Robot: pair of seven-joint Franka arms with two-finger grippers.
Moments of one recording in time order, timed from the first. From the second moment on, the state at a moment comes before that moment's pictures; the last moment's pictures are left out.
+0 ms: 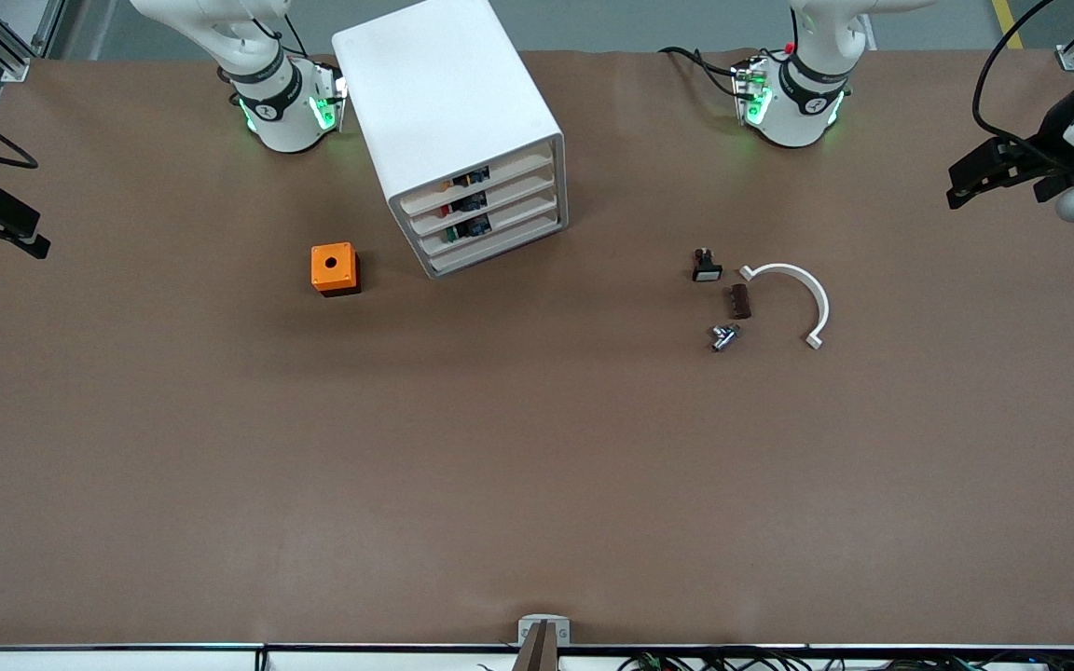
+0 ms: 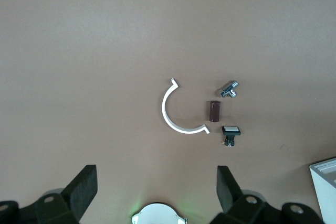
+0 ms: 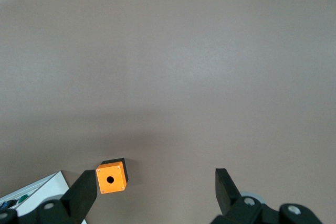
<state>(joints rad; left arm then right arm) 0.04 -0.08 -0.12 -1.59 0.01 1.43 -0.13 0.00 0.01 -0.06 -1.48 0.00 1.54 -0.02</state>
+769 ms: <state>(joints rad) 0.03 0.04 -0.12 -1.54 0.02 1.44 -0.13 0.00 0.01 -0.05 -1.48 0.00 1.54 -0.02</state>
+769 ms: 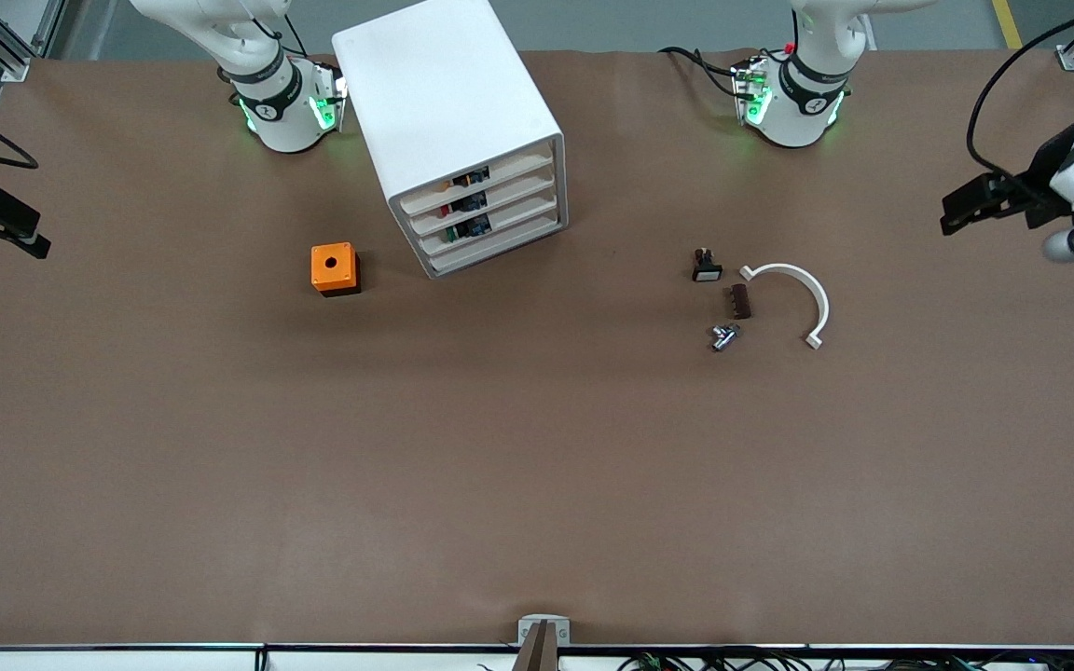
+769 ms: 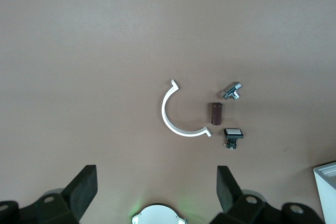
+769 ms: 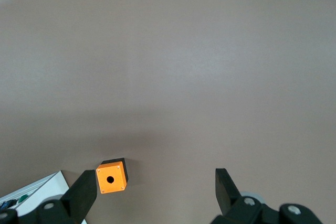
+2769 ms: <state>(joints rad) -0.35 0.72 -0.14 -1.39 -0.67 1.58 -1.99 0.00 0.01 -0.05 -1.49 0.00 1.54 -0.02</state>
